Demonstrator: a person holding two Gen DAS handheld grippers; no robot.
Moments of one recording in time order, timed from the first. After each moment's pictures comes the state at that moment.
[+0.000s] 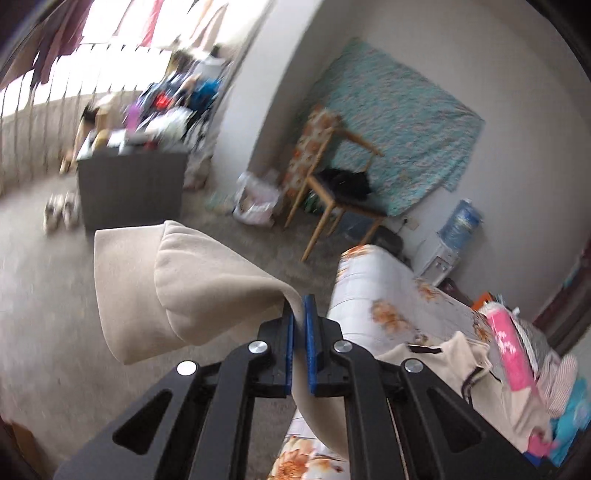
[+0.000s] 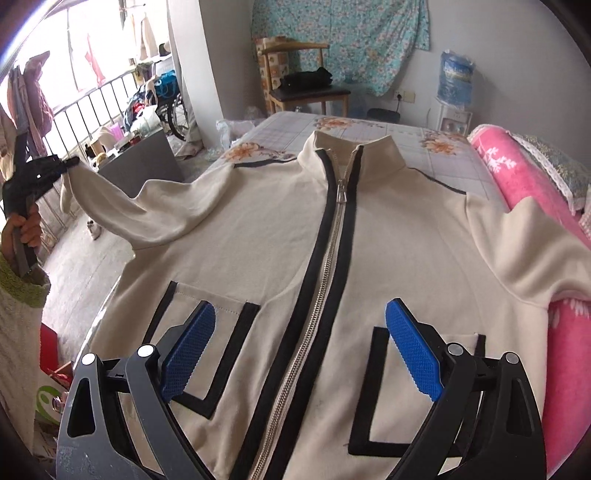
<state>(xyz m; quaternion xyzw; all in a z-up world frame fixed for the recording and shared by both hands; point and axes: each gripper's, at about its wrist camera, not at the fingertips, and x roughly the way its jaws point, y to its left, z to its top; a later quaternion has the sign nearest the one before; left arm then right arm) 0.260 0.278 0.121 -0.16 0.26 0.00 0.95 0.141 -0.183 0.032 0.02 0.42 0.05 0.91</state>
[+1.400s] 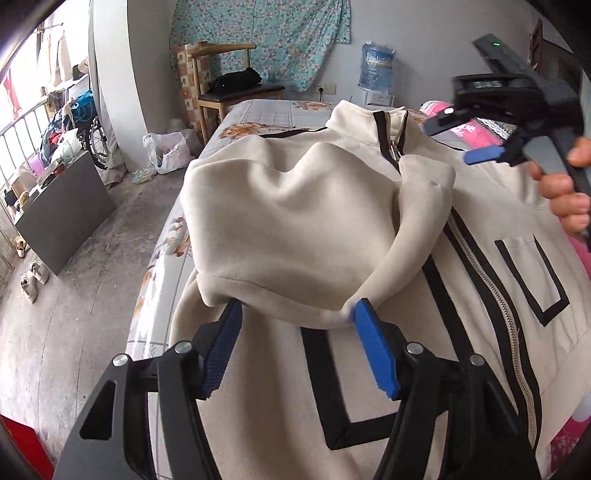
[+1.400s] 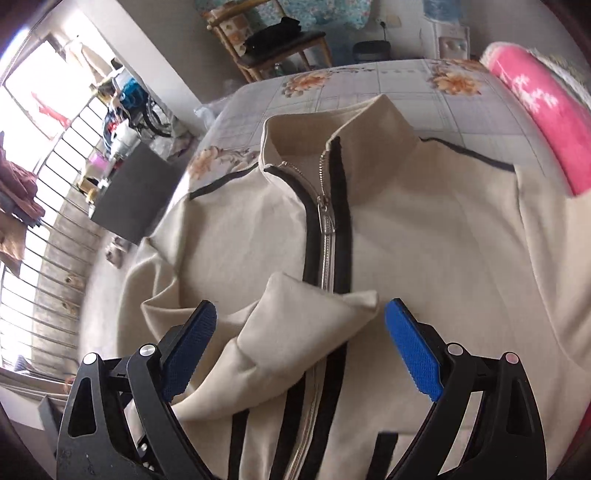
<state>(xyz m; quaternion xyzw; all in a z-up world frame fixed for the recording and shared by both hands) 0.162 0.045 -0.029 0.04 0.42 -0.12 0.90 0.302 -0.215 -0.002 0.13 0.53 0.05 0.83</state>
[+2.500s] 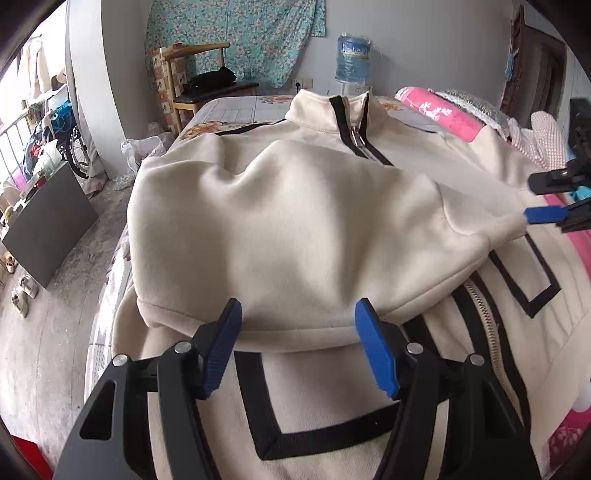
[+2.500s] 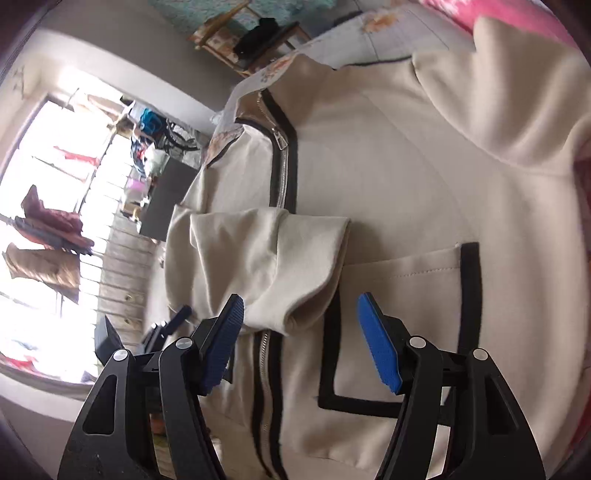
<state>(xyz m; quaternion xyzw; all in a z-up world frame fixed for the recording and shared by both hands) 0.157 0.014 -0.034 0.05 0.42 -0.15 0.89 0.166 -0.313 -0.016 0.32 0.53 0.11 0.78</state>
